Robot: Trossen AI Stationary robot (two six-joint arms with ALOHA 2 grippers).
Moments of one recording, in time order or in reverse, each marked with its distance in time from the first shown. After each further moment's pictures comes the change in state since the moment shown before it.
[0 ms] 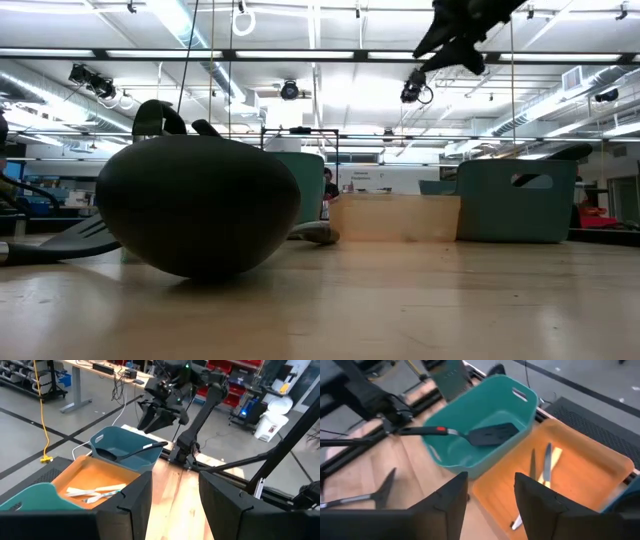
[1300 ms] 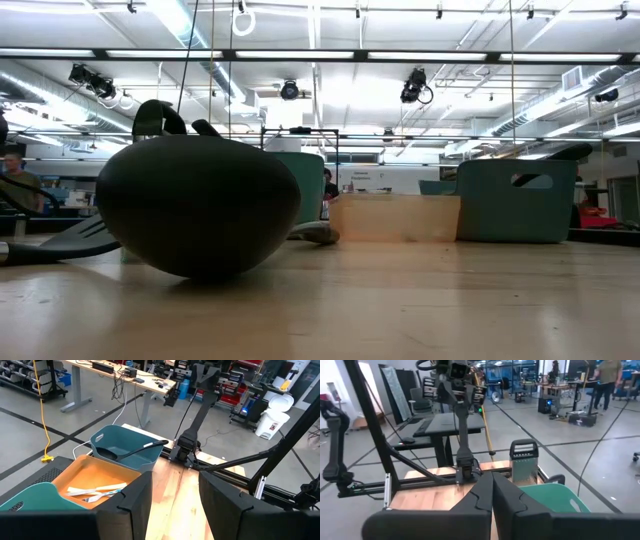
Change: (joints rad) left arm 0.000 0.003 -0.001 -0.002 0.001 0.007; right arm 0.269 -0.327 0.000 0.192 -0.011 -0.252
